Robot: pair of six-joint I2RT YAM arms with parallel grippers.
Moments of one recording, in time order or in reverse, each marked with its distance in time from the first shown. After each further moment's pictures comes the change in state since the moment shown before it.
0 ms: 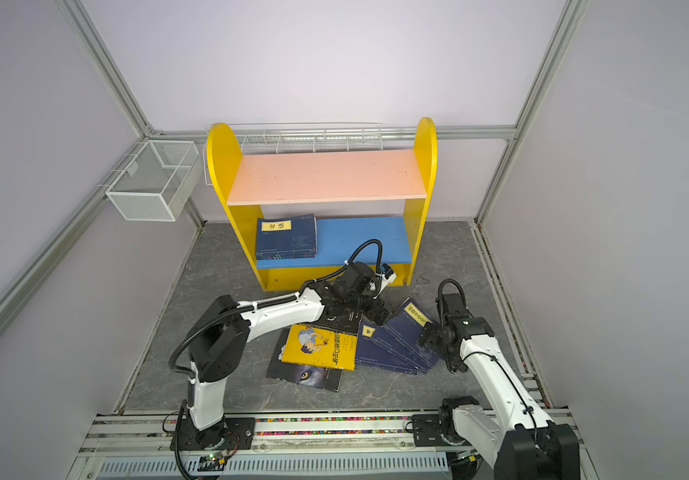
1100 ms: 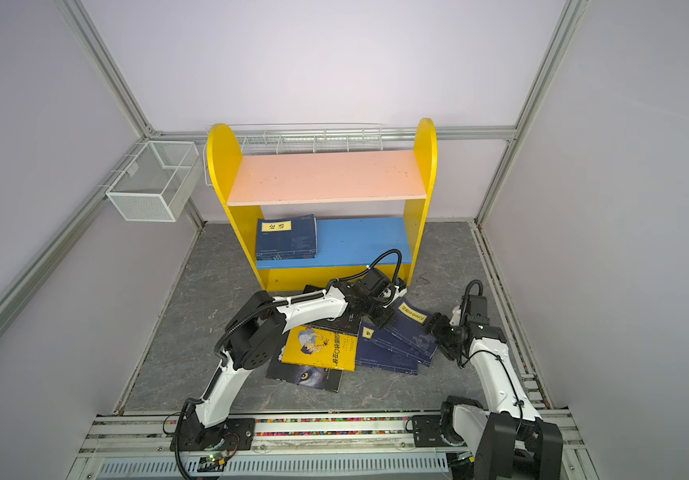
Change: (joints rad) left arm -0.011 0.222 0.205 -0.192 0.004 0.089; right arm -0.224 0.003 -0.053 0.270 -0.441 -0.037
